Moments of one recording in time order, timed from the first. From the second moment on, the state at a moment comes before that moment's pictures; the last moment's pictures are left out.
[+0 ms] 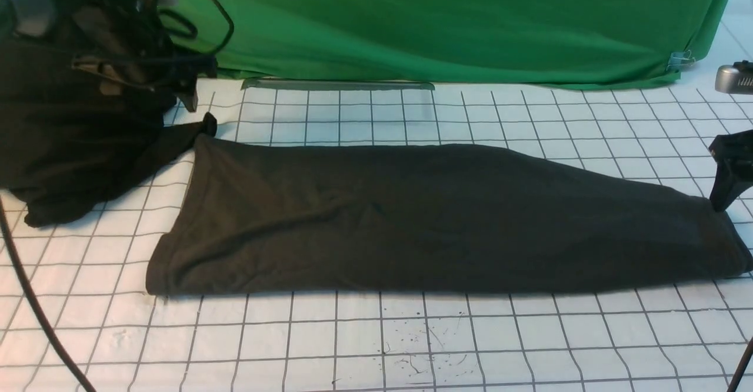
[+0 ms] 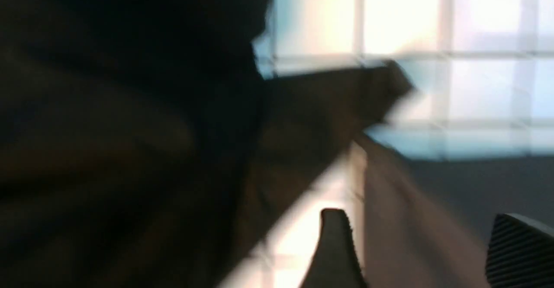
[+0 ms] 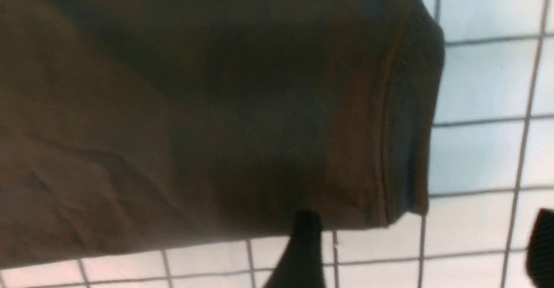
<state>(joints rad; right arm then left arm) -0.16 1.97 -1.63 0.04 1.21 -0.08 -0.04 2.09 -1.93 0.01 1.02 -0.07</state>
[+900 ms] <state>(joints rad) -0.15 2.14 -1.58 0.12 1.07 -0.13 -0.24 1.64 -1.47 -0.13 1.02 0.08</state>
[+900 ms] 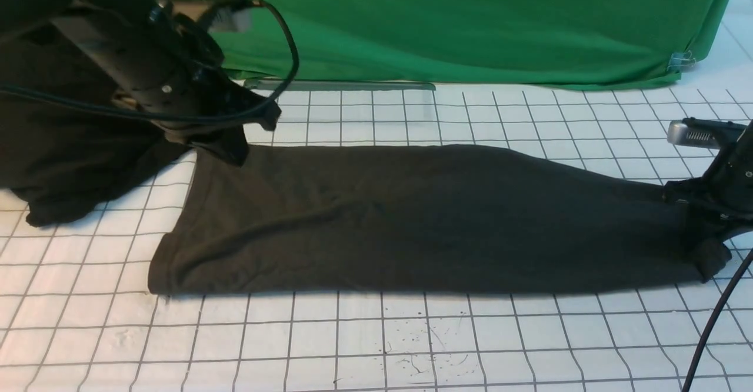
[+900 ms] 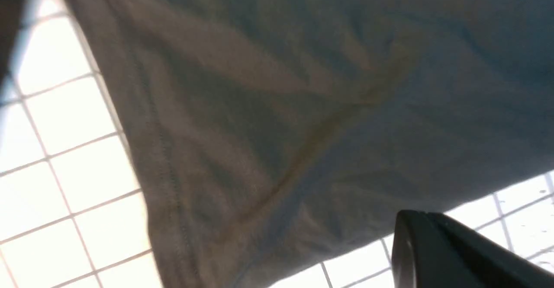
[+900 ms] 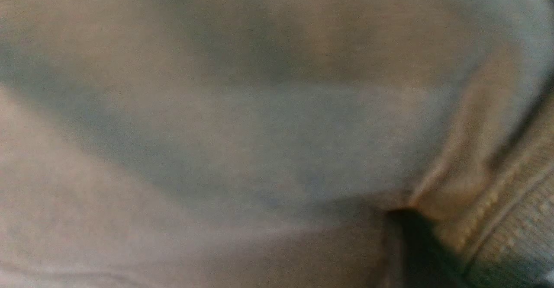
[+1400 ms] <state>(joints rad) -0.25 1.89 -1.58 0.00 1.11 -0.04 -0.24 1.39 -1.46 -0.13 1.07 0.08</state>
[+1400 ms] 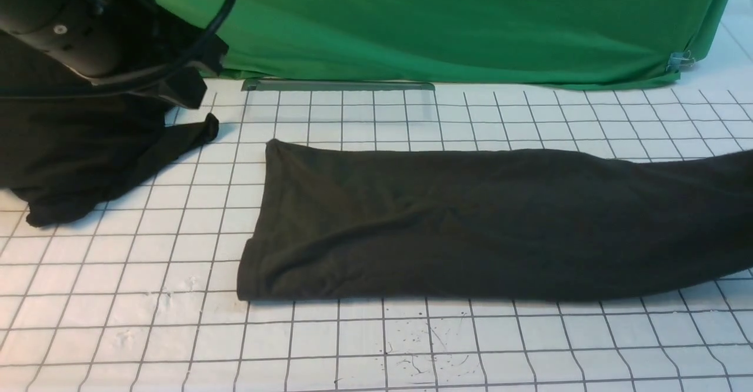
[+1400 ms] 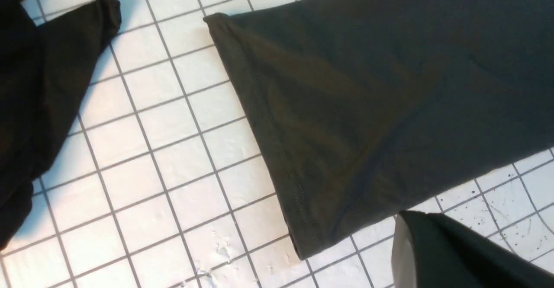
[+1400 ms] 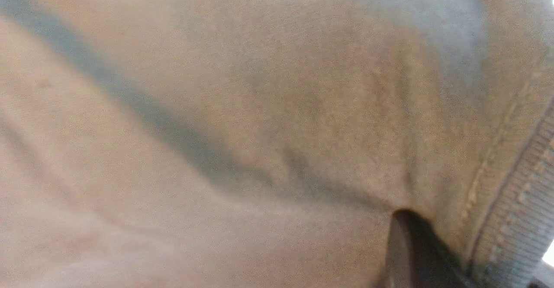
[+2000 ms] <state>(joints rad) 0.33 1.81 -1.73 0.21 1.16 0.10 -0.24 1.39 -1.22 -0.13 1.01 0.06</state>
